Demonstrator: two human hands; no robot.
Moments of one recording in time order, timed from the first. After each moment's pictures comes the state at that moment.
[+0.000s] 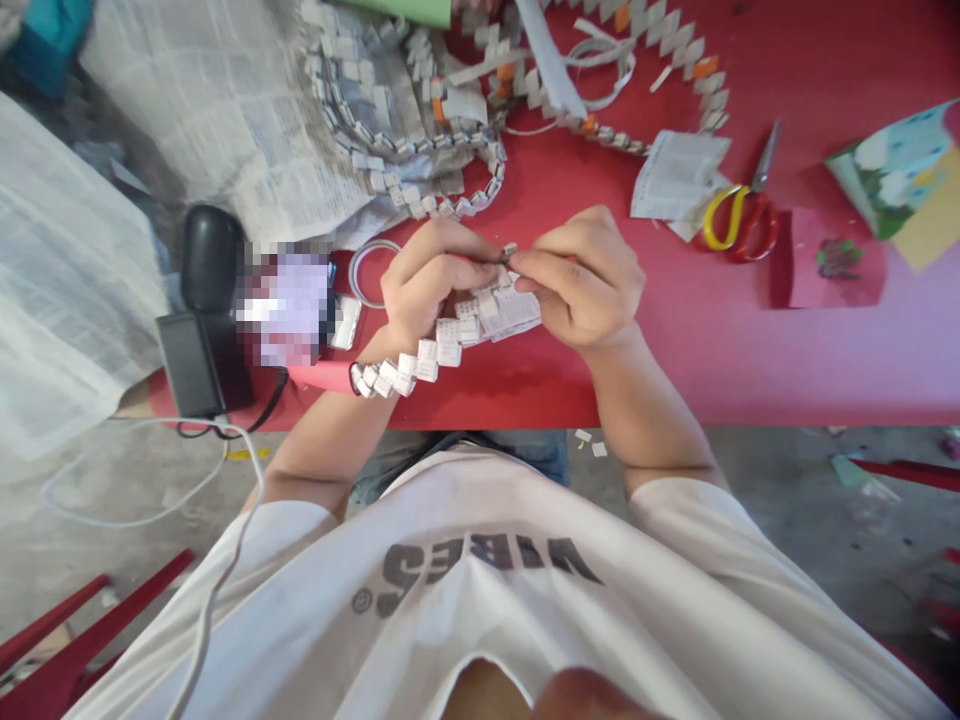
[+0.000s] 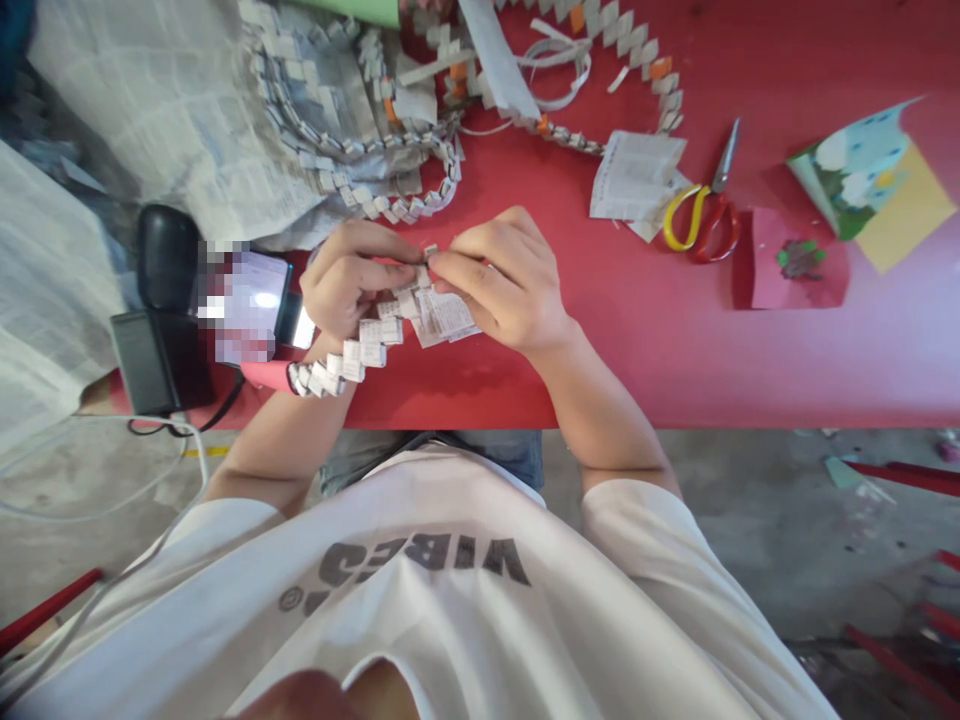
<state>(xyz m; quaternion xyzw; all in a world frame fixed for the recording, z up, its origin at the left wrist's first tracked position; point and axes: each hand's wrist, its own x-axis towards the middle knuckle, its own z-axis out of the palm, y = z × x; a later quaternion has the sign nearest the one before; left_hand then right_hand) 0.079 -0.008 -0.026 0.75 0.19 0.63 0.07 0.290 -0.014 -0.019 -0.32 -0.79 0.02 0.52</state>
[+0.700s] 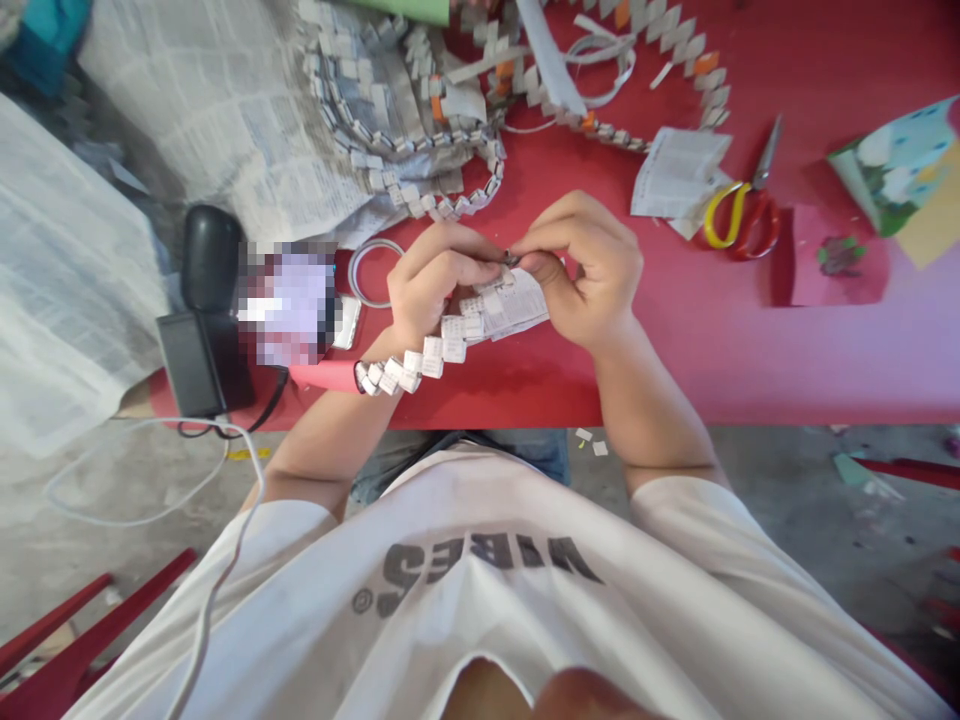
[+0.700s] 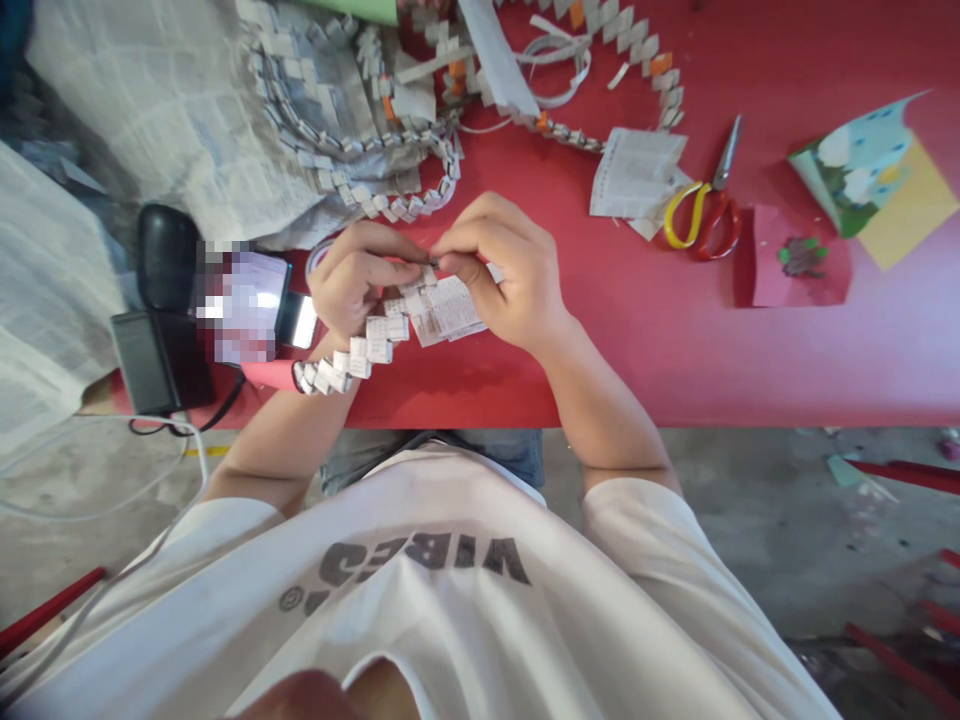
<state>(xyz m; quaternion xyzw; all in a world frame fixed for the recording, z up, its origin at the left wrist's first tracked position) 0.086 -0.007 -0.027 0.74 0.16 0.65 0.08 0.294 -0.025 -0.001 -0.40 -0.76 0.21 0.46</state>
